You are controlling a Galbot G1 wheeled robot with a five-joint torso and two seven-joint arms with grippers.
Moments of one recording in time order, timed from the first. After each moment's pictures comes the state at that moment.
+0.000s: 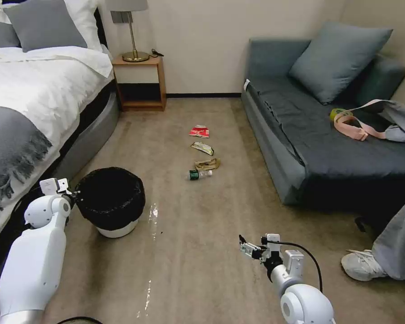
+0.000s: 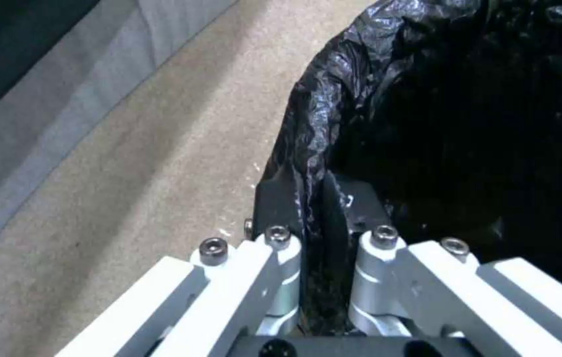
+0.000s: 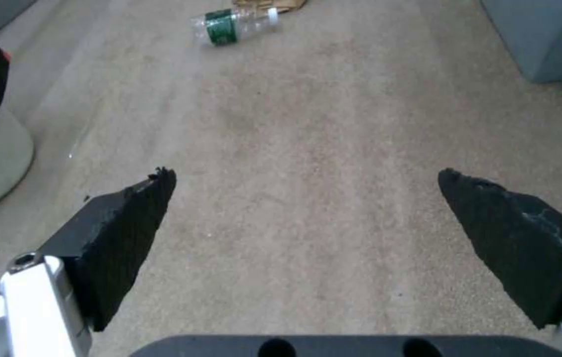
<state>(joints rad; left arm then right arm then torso) 0.84 -1.10 -0.70 -1.37 -0.54 0.74 -0.21 -1.53 1.48 0.47 2.03 0.23 -0.50 0.00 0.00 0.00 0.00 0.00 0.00</state>
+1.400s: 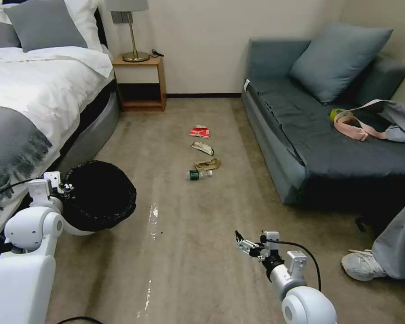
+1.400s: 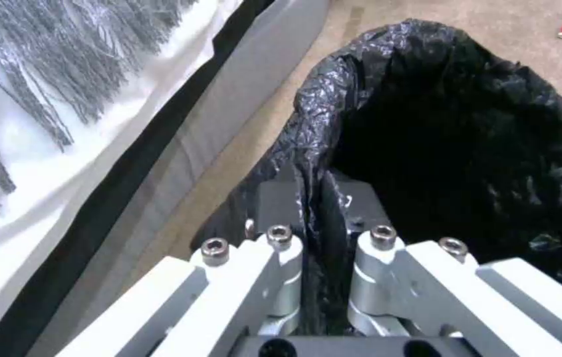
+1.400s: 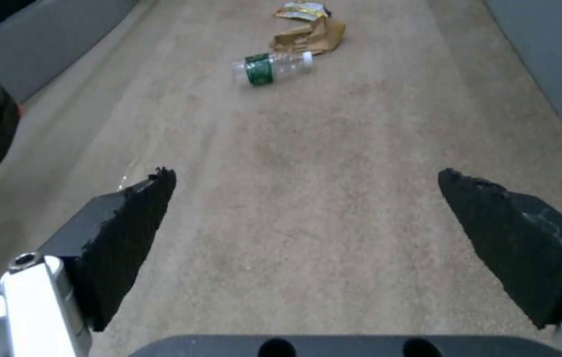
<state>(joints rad) 1.06 -1.10 -0.76 -1.81 -0.38 0.74 -0.19 -1.55 1.47 0.46 2.07 0.27 -0.43 -0.05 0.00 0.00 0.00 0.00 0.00</state>
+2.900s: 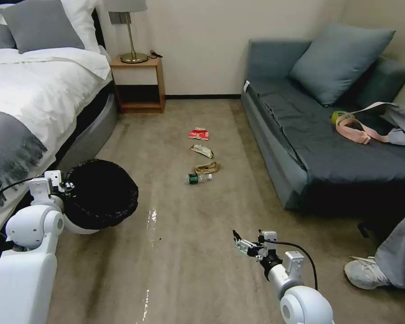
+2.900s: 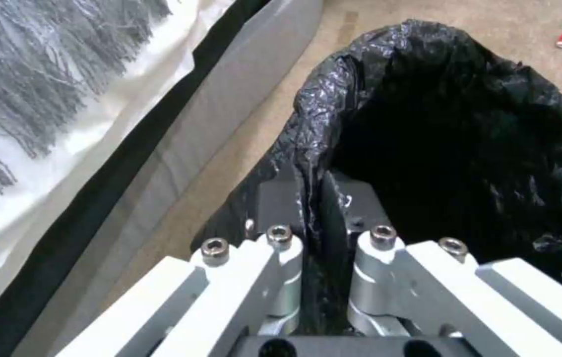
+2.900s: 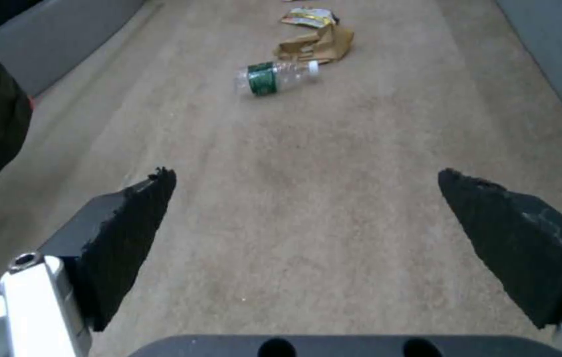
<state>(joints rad) 1.05 -1.11 -0.76 -1.79 -0.37 0.74 -0.18 -1.54 1.47 0.46 2.03 0.26 -0.40 -0.08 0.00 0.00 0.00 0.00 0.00</state>
